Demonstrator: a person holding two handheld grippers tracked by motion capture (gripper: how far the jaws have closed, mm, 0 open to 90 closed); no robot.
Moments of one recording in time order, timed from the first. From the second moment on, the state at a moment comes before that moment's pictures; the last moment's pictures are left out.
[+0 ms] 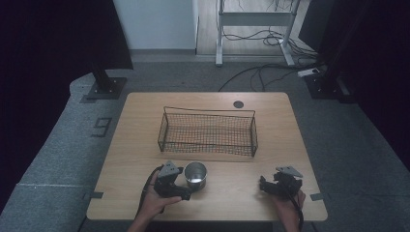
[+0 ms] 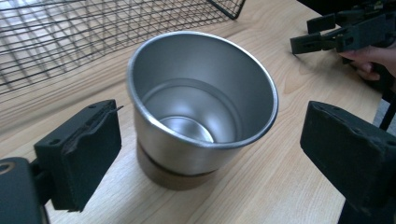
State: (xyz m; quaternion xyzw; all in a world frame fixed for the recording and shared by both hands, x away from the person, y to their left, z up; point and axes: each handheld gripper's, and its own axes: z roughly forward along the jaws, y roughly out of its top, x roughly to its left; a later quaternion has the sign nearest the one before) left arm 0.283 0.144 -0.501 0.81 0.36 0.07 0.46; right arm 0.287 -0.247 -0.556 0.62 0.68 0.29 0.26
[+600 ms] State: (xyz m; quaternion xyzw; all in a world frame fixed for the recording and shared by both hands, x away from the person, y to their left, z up) left arm 0.293 0.120 -0.516 0.81 0.37 0.11 0.44; right arm 0.286 -0.247 -0.556 0.62 0.67 0.29 0.26
